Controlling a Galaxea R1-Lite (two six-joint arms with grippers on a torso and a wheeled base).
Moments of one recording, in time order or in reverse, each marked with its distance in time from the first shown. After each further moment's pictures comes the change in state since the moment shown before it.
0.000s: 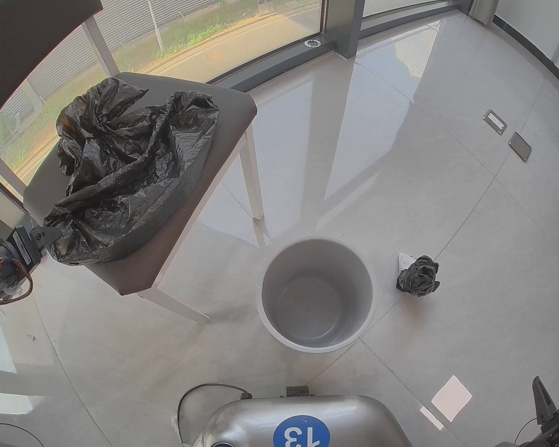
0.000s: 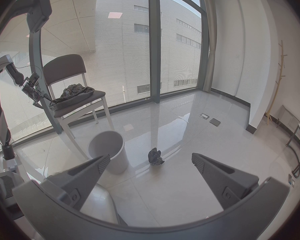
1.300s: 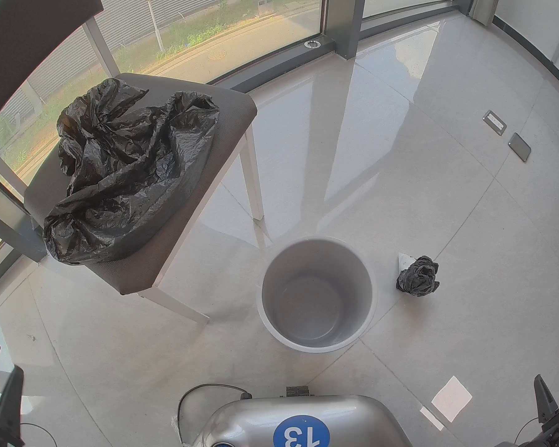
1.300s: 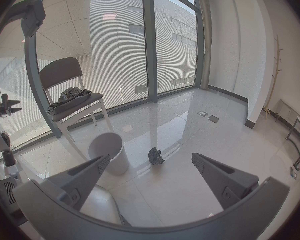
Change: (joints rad) left arm -0.127 -1.058 0.516 -0.051 -0.169 0.251; right arm 0.000 0.000 0.000 0.003 -0.016 0.046
